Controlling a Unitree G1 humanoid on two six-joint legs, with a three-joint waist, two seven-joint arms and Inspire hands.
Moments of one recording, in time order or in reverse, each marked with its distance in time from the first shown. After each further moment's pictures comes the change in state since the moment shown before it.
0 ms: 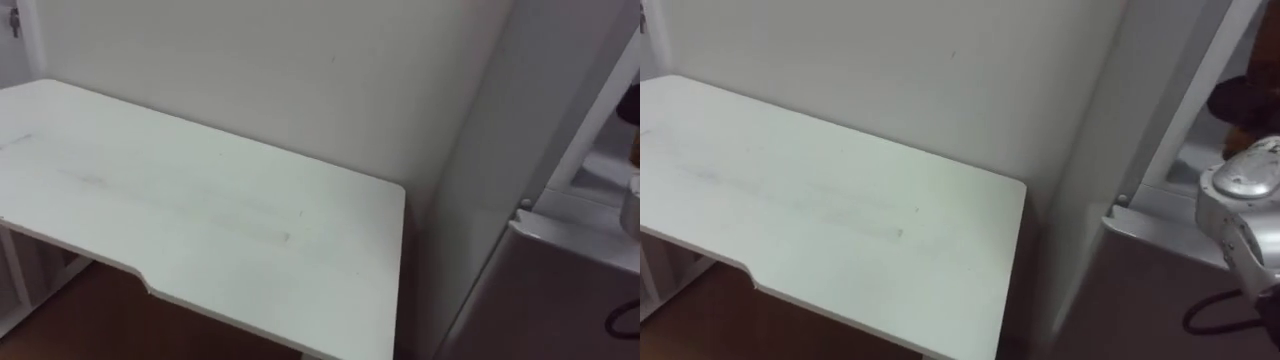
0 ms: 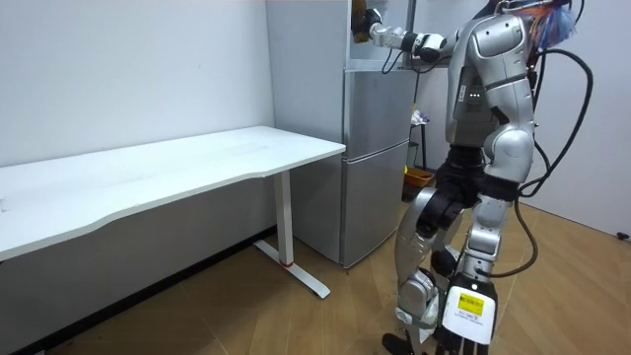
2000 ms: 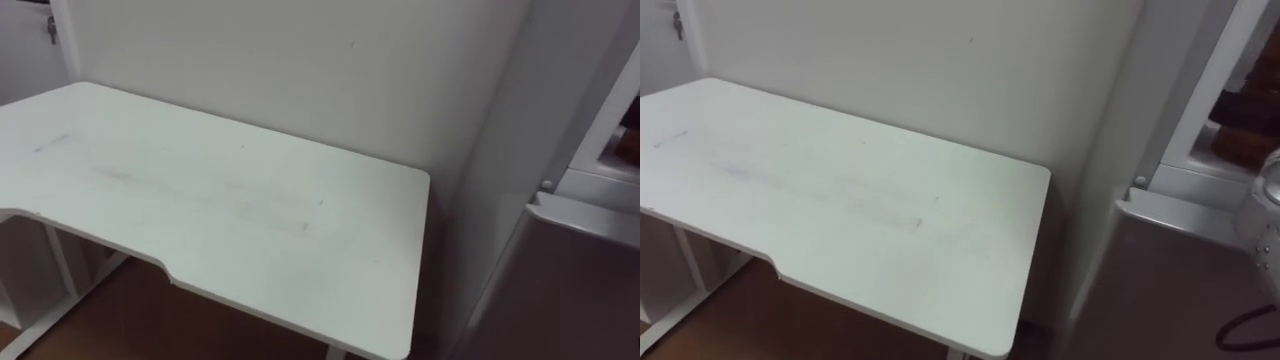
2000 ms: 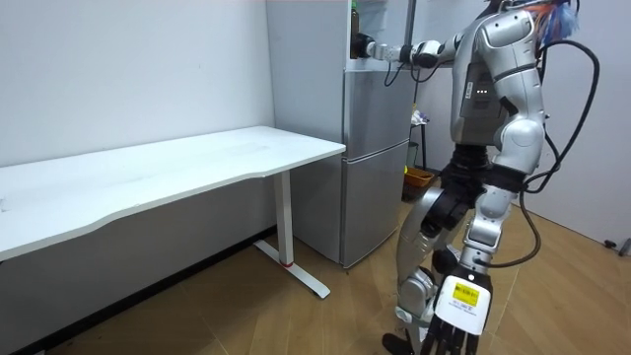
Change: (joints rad) left arm -0.037 0.033 -0.120 -0.083 -0.105 -0.003 -0.038; right arm -0.023 -0.005 0.042 0.345 0.234 -0.267 0.480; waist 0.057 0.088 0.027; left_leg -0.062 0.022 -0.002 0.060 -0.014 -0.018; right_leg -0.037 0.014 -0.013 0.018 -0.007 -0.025
